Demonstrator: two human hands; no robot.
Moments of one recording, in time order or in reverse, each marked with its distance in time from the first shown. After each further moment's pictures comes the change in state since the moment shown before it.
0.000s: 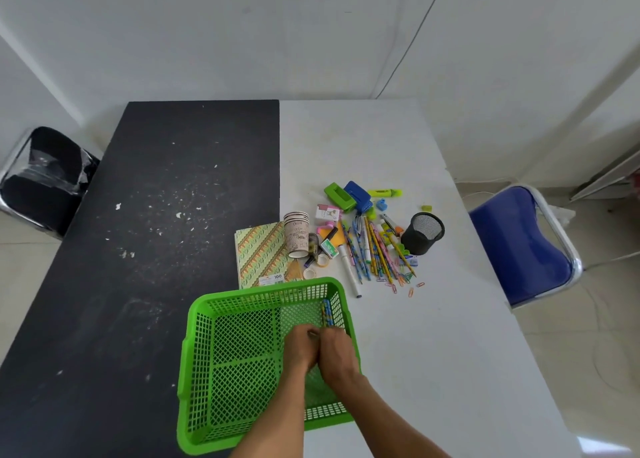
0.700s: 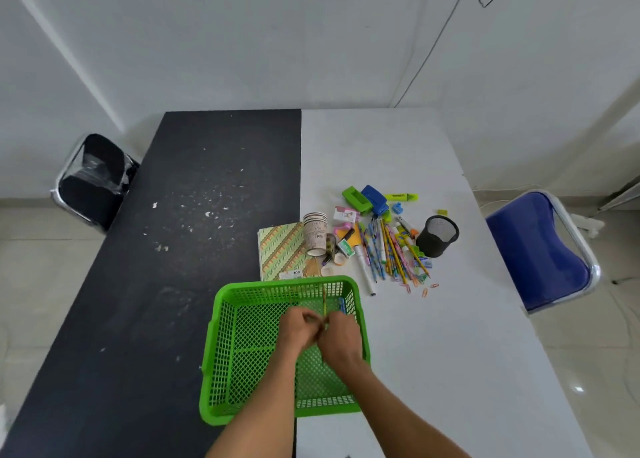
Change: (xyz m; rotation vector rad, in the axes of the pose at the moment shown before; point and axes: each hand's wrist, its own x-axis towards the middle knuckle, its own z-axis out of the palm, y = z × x) left_hand -0.014 0.009 -0.056 -0.029 -0.021 -0.022; right_hand -0.014 -0.034 -0.018 0.081 0.021 0.088
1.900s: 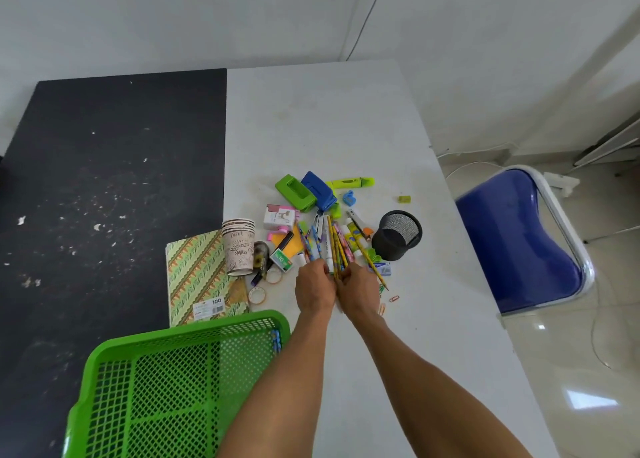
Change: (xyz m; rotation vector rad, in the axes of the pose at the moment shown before) left_hand 0.151 0.133 0.170 0.389 0.245 0.225; right_hand 0.211 0.145 -0.066 0.143 0.199 0.221
